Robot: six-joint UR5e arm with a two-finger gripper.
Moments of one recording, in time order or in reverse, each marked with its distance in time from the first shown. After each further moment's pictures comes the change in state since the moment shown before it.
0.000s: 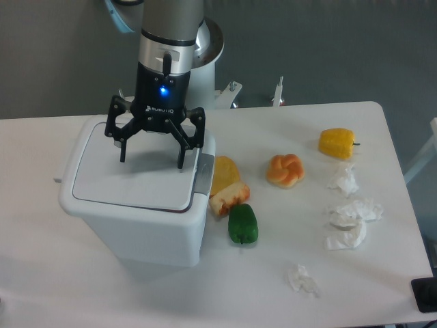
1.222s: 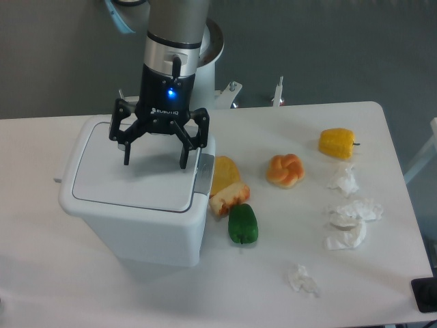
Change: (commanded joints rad) arm 0.014 -0.006 0.000 0.000 -0.011 -0.074
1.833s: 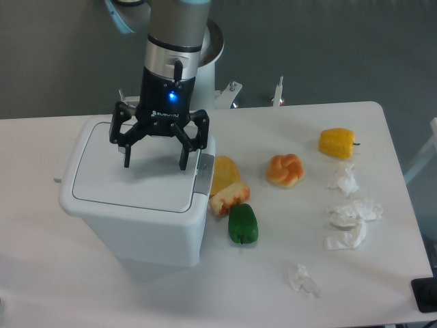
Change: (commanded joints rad) arm 0.000 -0.003 0.000 0.000 -0.015 -0.014
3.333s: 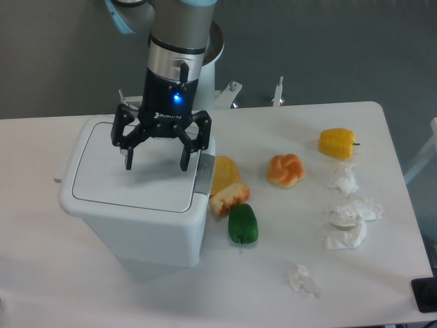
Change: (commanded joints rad) arm 0.014 -0.006 0.024 -0.002 -0.005 -0.067
